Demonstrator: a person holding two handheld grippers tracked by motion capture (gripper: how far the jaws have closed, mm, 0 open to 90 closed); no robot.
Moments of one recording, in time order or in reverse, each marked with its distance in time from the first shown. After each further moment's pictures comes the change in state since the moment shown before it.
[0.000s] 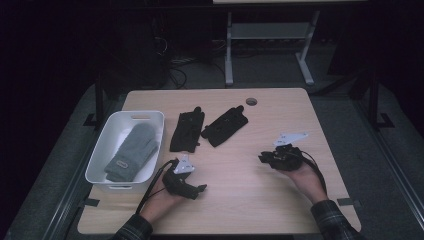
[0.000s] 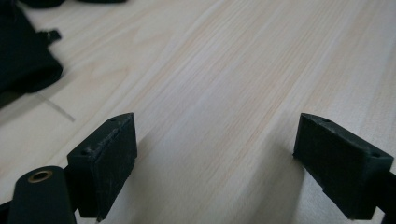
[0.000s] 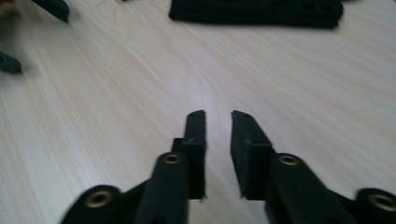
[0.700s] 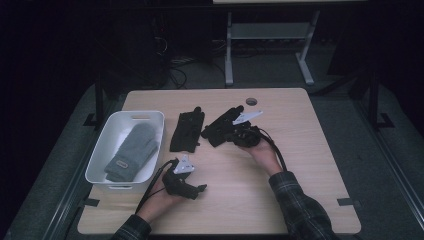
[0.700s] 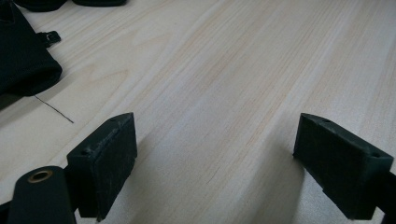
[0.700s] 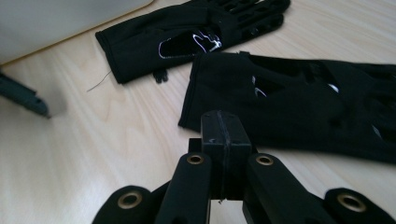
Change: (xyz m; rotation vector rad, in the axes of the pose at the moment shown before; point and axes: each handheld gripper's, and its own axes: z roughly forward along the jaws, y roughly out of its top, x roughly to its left) left arm 0.000 0.000 0.000 0.005 0.000 0.000; right arm 0.008 0.086 0.097 -0.022 0.066 -0.032
